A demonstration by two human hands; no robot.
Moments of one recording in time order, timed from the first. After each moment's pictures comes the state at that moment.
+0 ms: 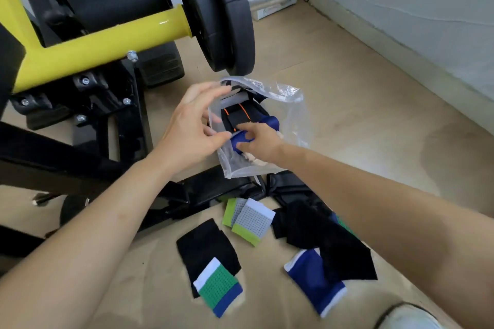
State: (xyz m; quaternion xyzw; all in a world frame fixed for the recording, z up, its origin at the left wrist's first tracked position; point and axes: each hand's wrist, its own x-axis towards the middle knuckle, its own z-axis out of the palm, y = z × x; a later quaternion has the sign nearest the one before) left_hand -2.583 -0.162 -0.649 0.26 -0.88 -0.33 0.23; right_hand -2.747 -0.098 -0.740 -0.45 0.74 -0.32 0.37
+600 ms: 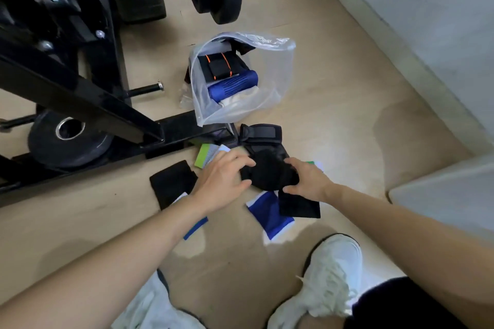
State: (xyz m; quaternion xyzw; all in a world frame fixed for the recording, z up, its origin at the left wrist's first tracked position) left_hand -2.551 0.002 -0.788 0.28 -0.90 -0.31 0.08; right_hand -2.778 0.132 -0.820 -0.45 0.80 -0.09 0.39
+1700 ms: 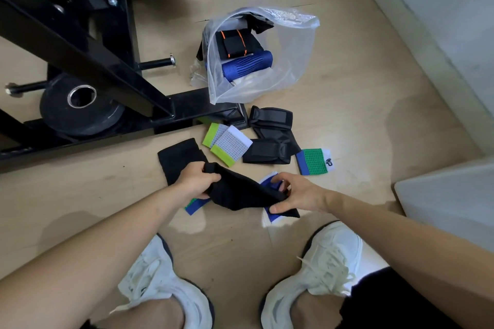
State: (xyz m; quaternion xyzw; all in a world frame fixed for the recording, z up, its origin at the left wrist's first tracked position) left_hand -2.491 -0.003 -0.836 0.62 -0.53 -0.59 -0.04; right_hand -2.729 0.156 -0.824 -0.38 0.71 -0.10 0.58
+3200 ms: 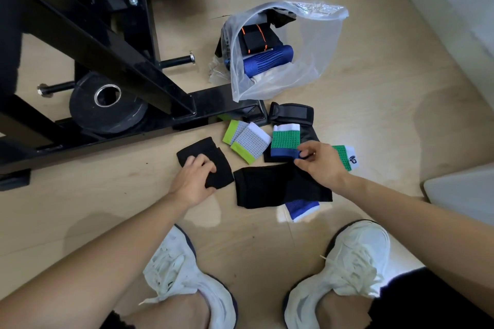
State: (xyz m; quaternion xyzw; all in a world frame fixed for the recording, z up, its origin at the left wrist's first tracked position) left_hand -2.425 -0.024 -0.864 0.41 -0.88 -0.21 -0.12; right_hand -2.725 0.114 -0.819 -0.34 0.83 -0.27 0.36
